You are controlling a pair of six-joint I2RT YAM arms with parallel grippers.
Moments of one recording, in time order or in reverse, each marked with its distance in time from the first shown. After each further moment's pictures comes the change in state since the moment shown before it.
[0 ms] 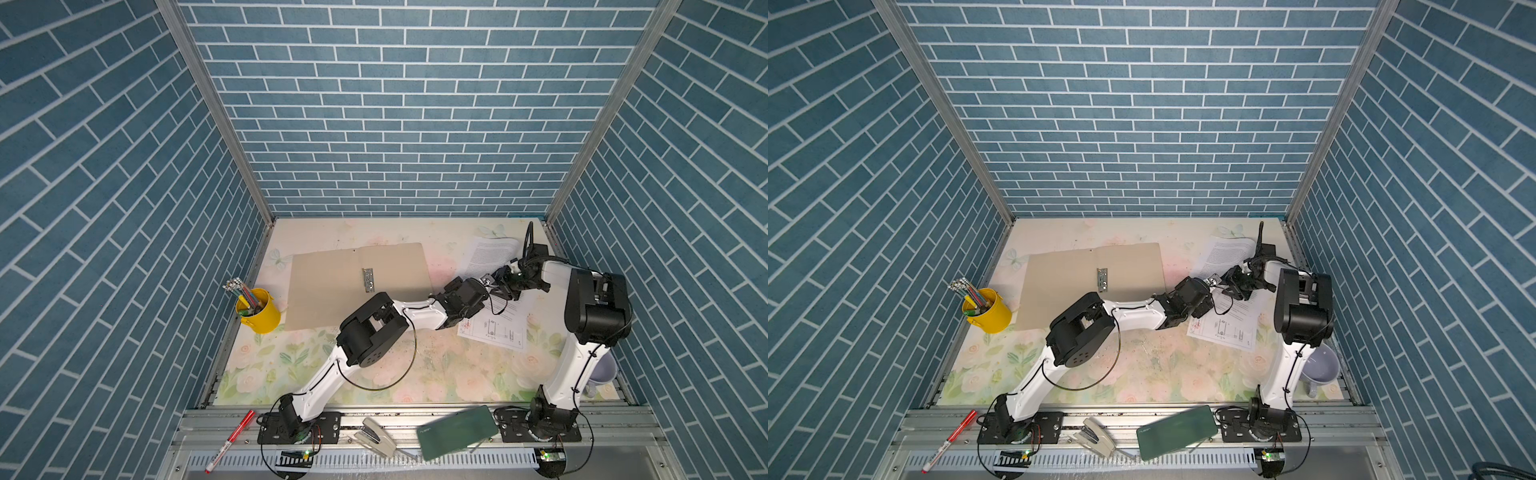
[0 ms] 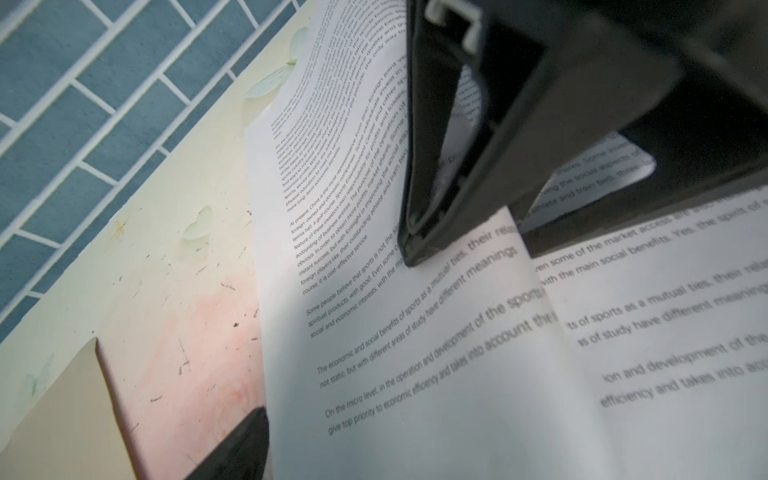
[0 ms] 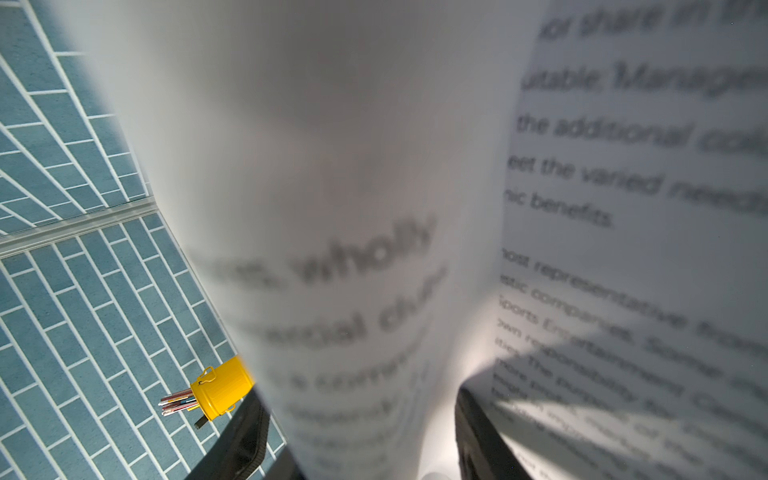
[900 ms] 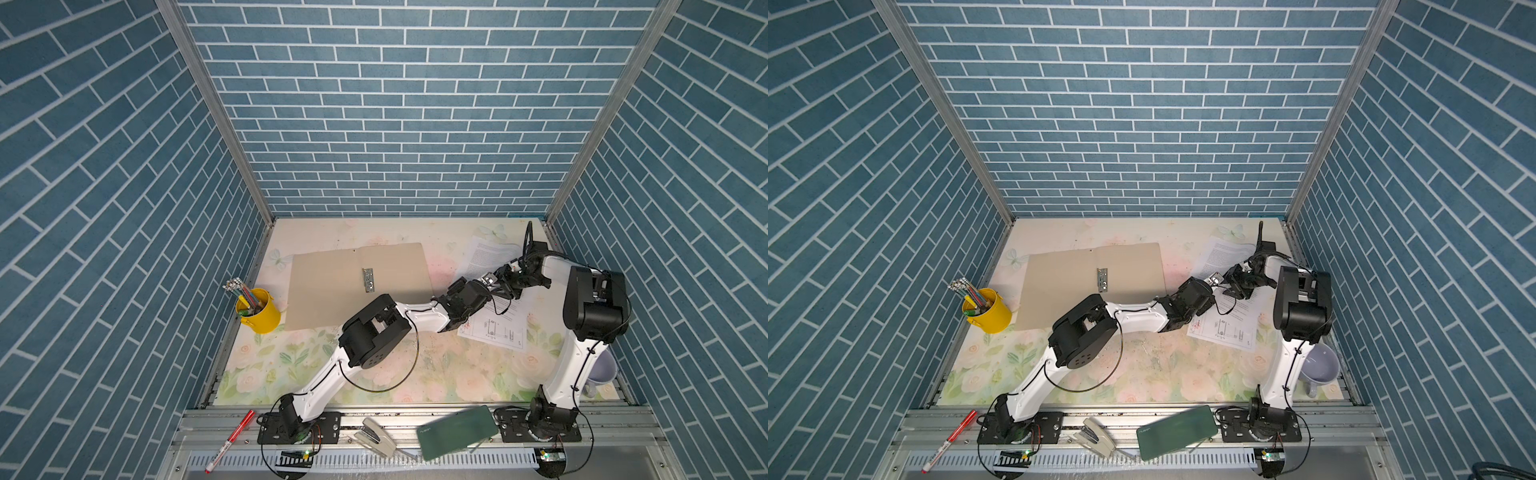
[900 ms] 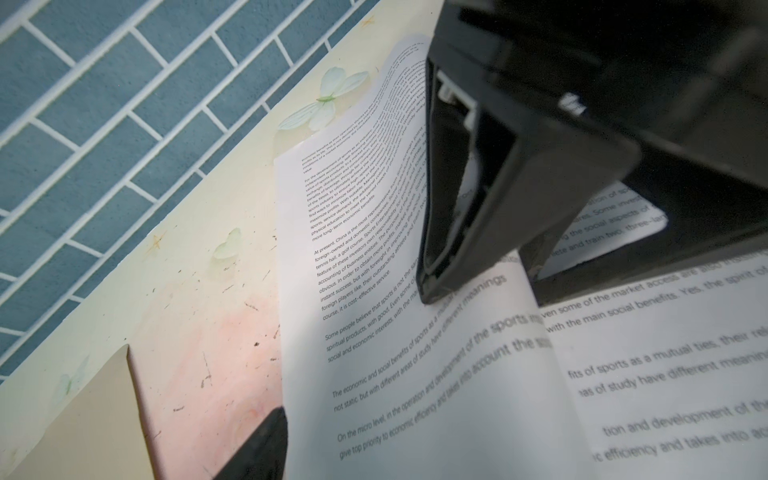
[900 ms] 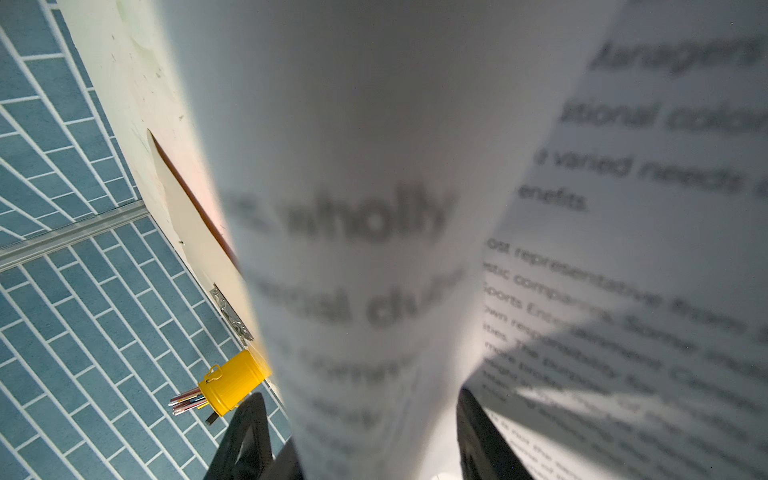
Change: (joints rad) left arm -0.019 0.011 0.003 0.080 -0.067 -0.005; right arm -0.002 0.040 0.093 -0.140 0.005 0.000
